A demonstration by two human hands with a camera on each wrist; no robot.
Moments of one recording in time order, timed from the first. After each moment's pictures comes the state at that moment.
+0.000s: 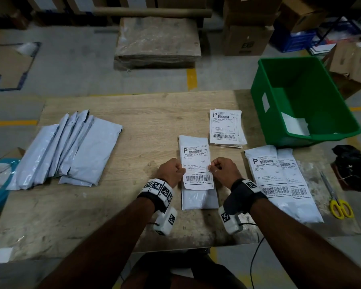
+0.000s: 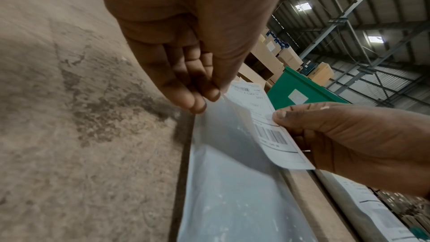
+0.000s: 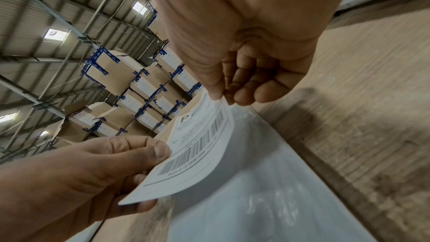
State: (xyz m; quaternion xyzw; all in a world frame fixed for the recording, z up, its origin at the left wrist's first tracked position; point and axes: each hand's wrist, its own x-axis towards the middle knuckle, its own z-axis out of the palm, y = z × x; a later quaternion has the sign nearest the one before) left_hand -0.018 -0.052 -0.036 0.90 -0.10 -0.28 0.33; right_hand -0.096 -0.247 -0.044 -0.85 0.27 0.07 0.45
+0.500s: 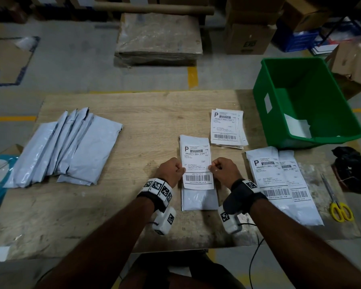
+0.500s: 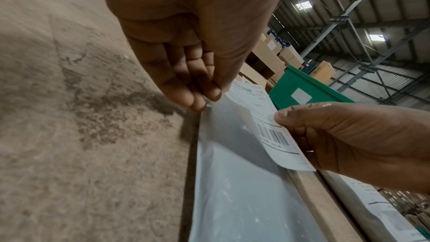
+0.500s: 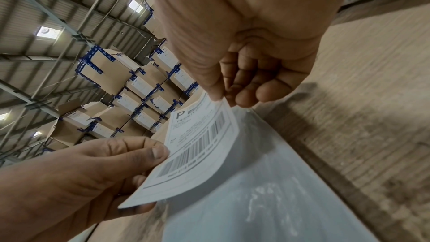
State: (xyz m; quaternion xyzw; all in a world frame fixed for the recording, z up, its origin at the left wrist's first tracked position) left_hand -0.013 -0.050 -0.044 0.89 -0.11 -0.28 0.34; right_hand -0.092 -0.248 -0.047 -0.84 0.28 0.08 0.46
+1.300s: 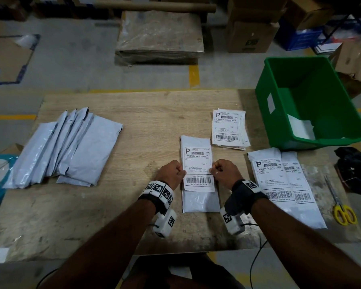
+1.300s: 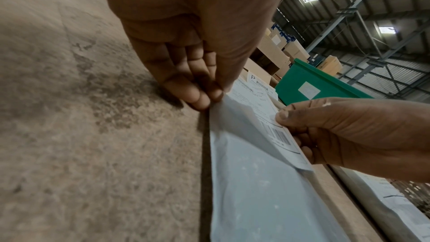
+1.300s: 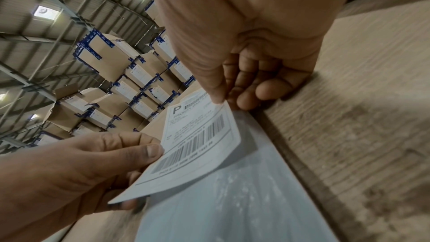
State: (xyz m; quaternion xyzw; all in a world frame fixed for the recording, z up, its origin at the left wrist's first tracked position) left_hand -0.012 -0.050 -0.054 0.89 -0.10 -0.29 0.34; right_hand -0.087 -0.251 -0.052 -0.85 0.27 0.12 0.43
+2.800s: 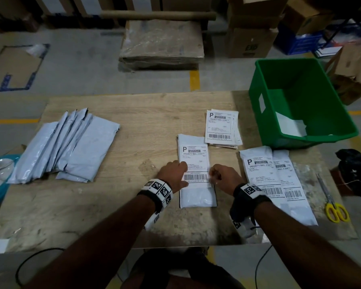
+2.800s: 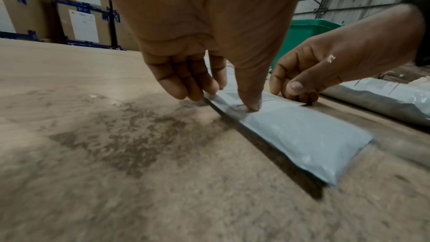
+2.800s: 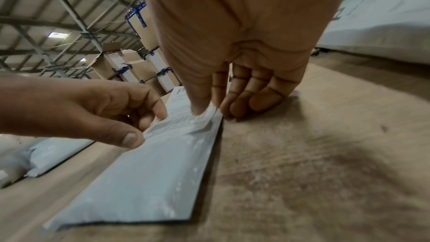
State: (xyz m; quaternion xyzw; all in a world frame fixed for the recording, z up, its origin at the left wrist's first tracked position) left_hand -0.034 -0.073 -0.031 0.91 -0.32 -0.27 0.08; right_hand -0.121 -0.271 -0.042 -0.90 0.15 0.17 0.36
